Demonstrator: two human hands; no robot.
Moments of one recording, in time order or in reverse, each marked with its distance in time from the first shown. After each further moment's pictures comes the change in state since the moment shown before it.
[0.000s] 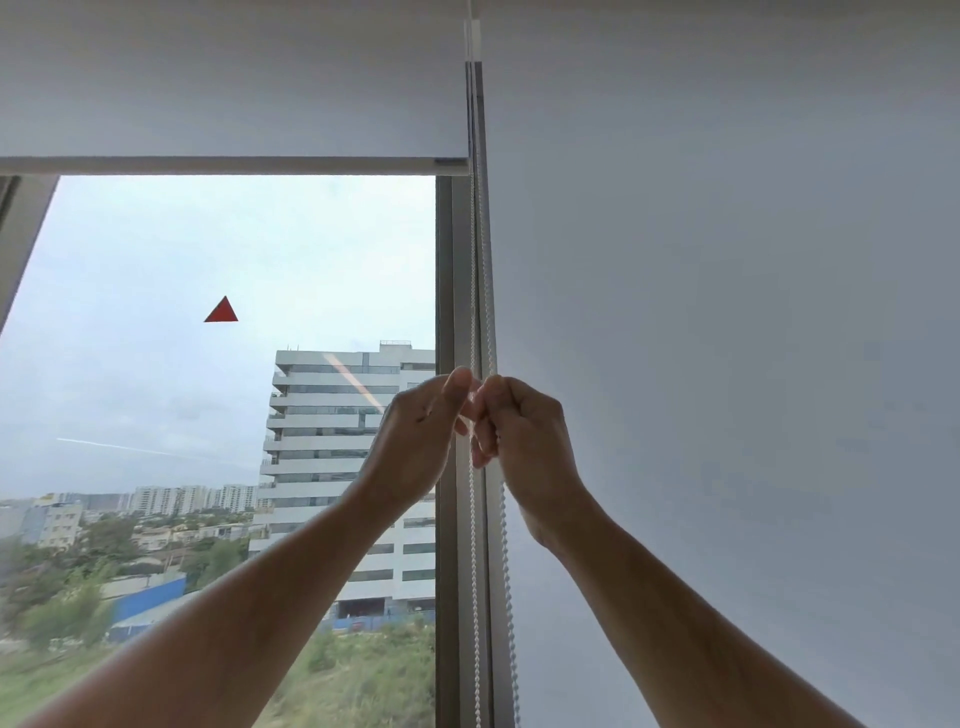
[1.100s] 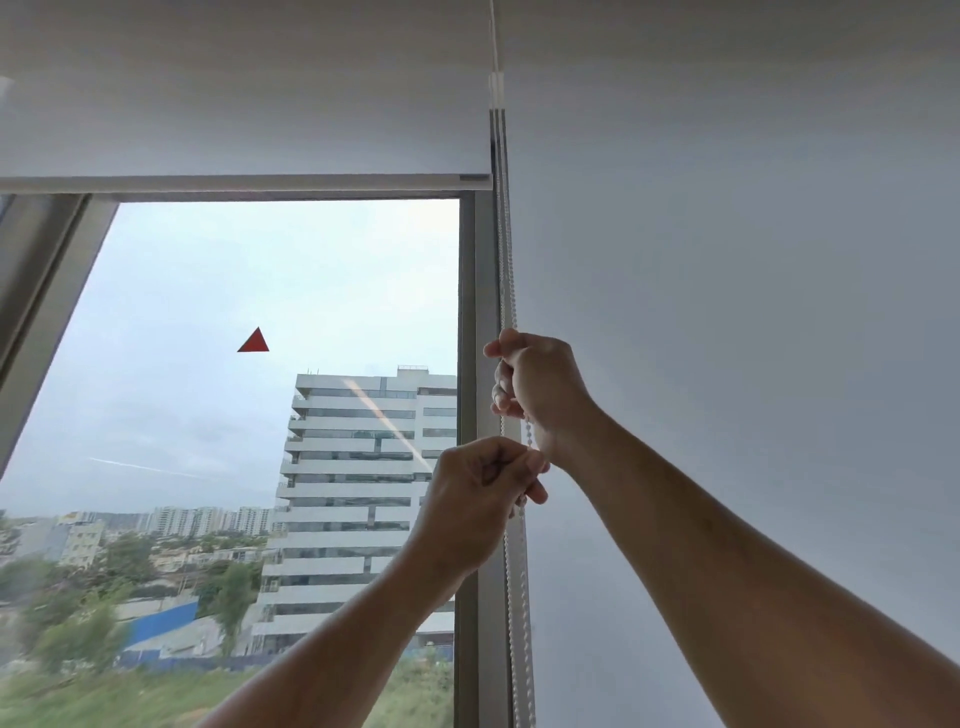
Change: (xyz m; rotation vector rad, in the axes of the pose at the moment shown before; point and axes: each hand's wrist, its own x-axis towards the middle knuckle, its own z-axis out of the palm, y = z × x) left_hand -0.025 0.026 0.012 -0.190 -0.030 -0.160; right_hand 0.064 -0.059 0.007 0.035 0.018 0.224
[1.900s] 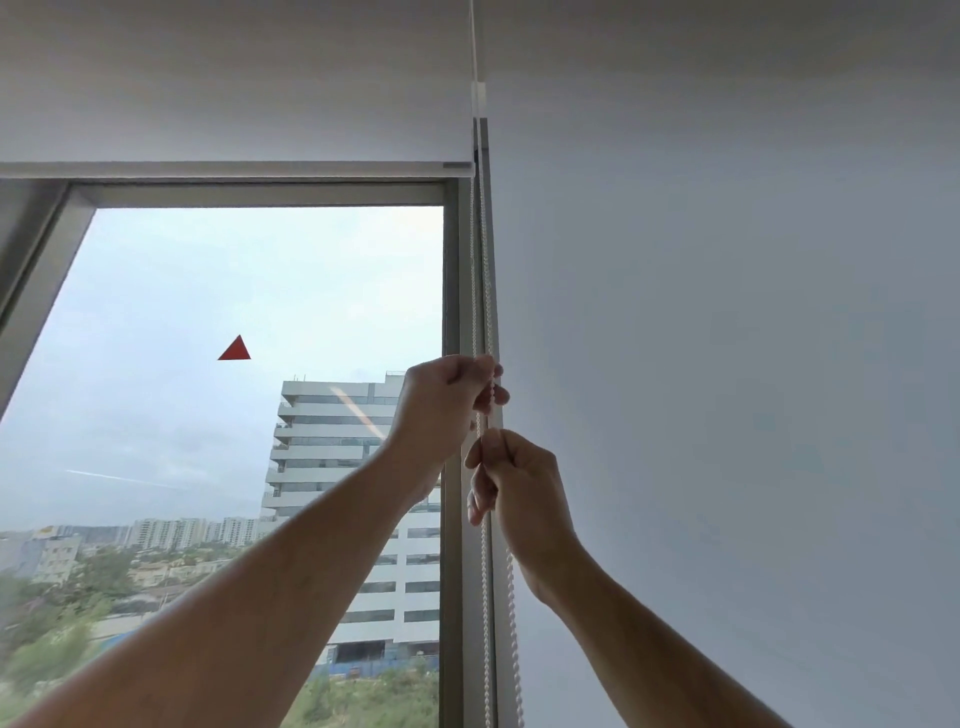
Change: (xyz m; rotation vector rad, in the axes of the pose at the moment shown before) left_hand 0.066 0.030 -0.013 -0.109 0.107 -0.081; right_hand -0.057 0.062 -0.004 -0.023 -0.057 -0.144
